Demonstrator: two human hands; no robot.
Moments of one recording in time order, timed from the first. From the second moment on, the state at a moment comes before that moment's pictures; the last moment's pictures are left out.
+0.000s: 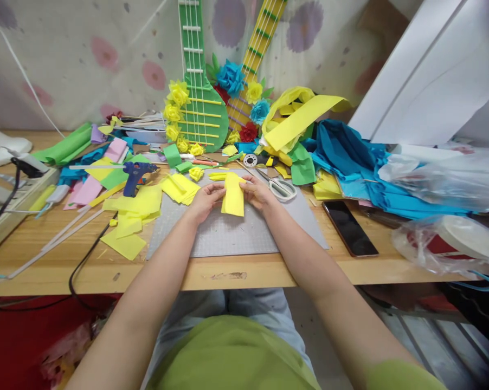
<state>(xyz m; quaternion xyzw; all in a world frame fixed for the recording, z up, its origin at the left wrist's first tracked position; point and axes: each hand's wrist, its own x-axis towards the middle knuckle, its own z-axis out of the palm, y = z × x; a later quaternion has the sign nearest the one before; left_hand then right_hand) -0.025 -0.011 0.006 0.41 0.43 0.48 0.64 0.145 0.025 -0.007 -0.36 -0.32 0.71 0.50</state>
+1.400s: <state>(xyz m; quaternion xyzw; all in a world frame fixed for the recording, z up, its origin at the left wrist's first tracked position) -0.010 -0.015 -0.004 0.55 0.58 0.51 0.31 0.139 0.024 -0.010 -0.31 -0.41 0.72 0.46</state>
